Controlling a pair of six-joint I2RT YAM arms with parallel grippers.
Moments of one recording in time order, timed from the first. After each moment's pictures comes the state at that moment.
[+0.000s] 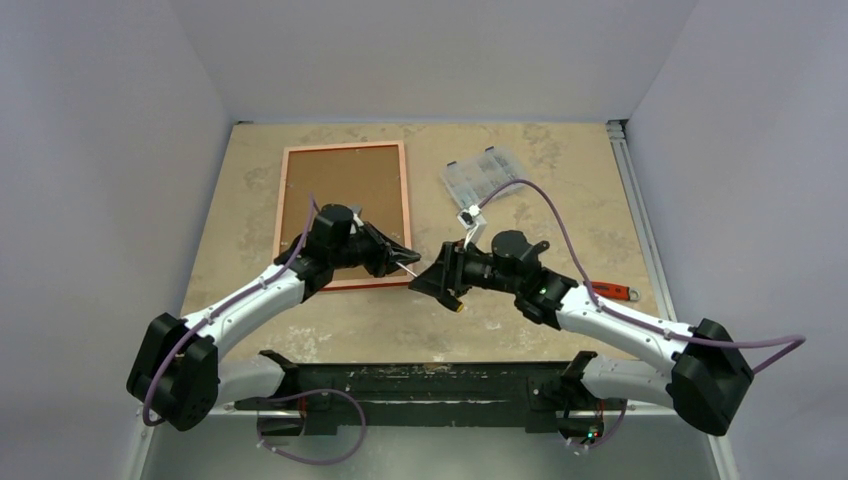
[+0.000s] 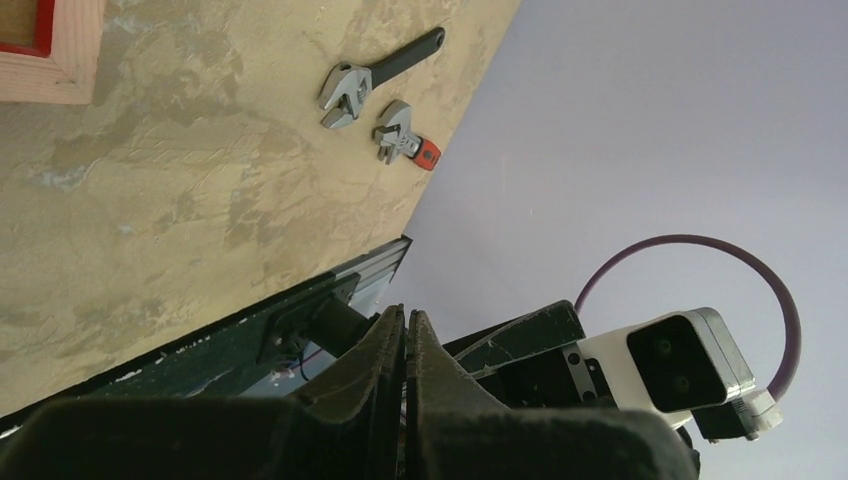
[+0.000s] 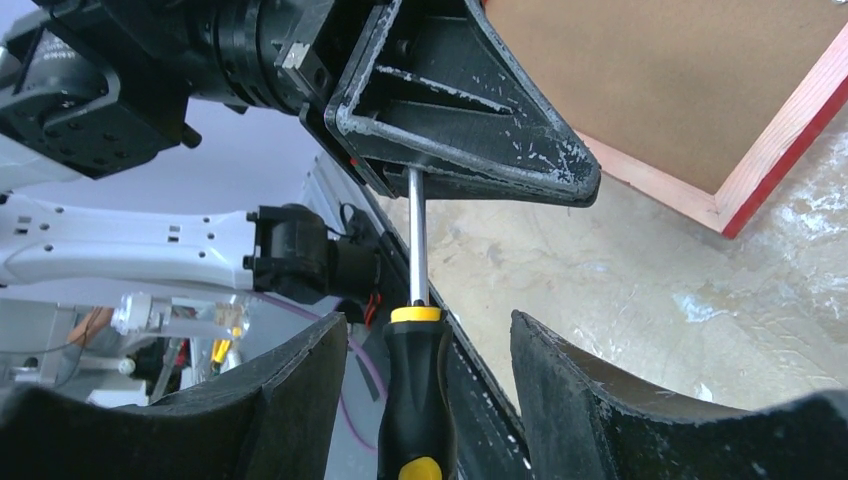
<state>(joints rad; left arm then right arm) -0.52 1.21 0.70 -0.04 0.45 -1.55 0.84 1.12 0.63 0.23 -0.35 0.82</state>
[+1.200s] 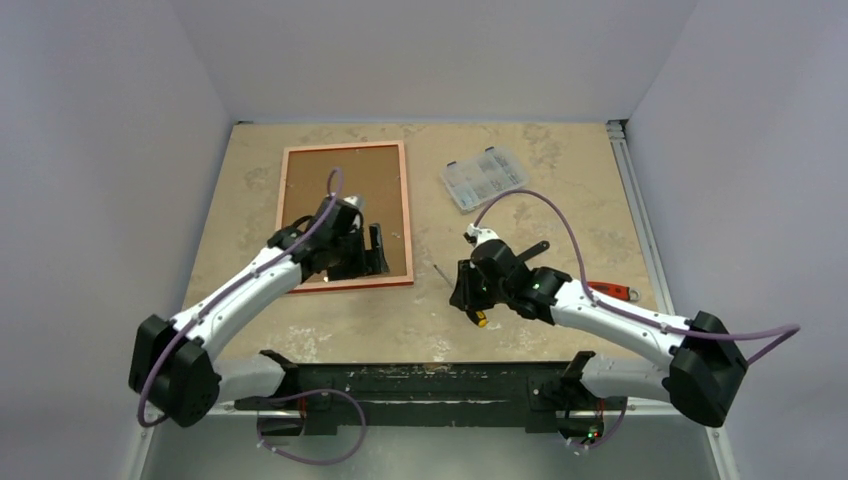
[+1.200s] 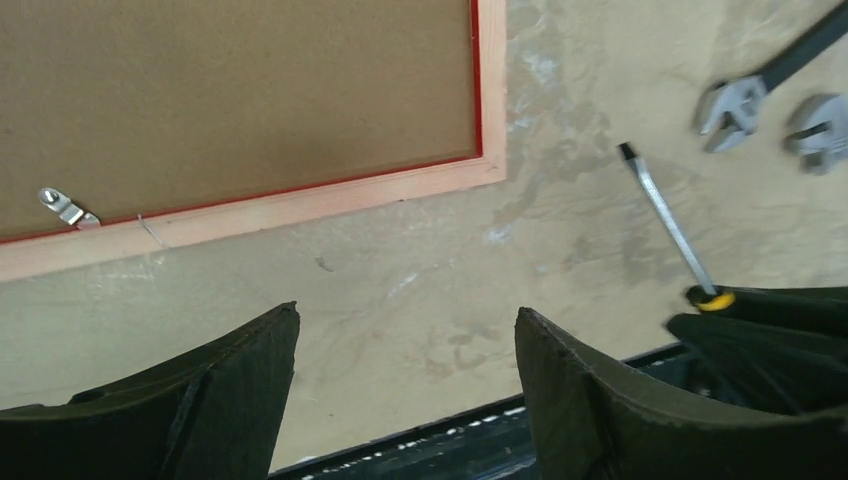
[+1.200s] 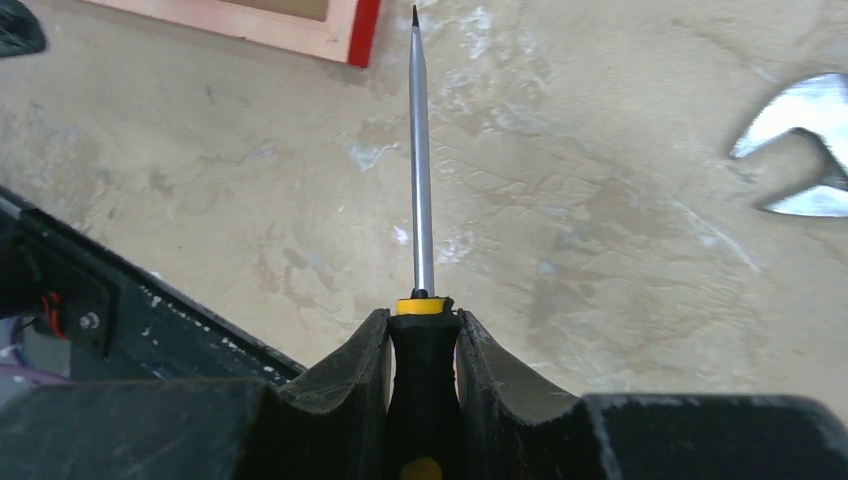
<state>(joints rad) -0.49 1.15 0.87 -0.64 0.11 -0.68 0.88 1.19 0.71 -0.33 0.01 0.66</state>
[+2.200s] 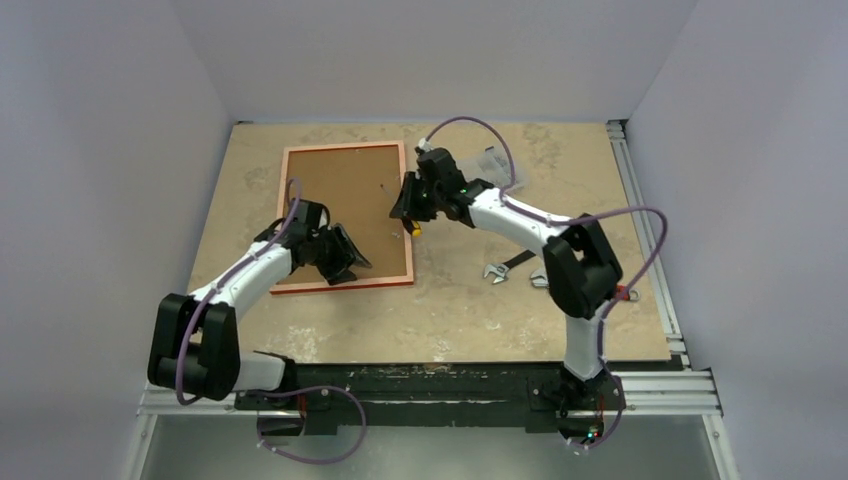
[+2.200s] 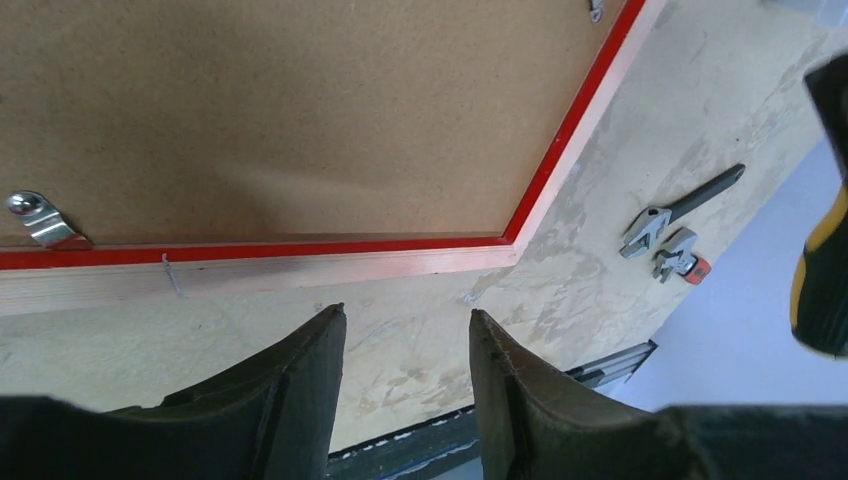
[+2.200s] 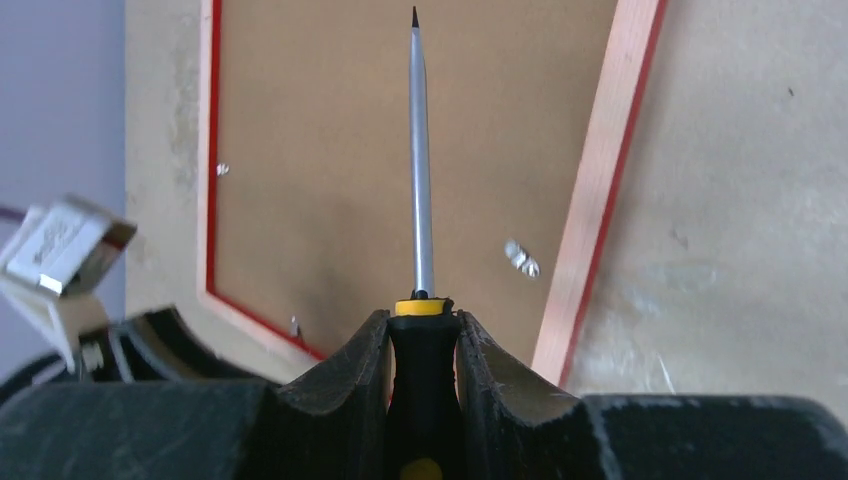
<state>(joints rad) -0.22 1.33 0.77 -0.49 0.35 -0.86 0.68 1.91 1.47 -0.25 -0.14 0.70</state>
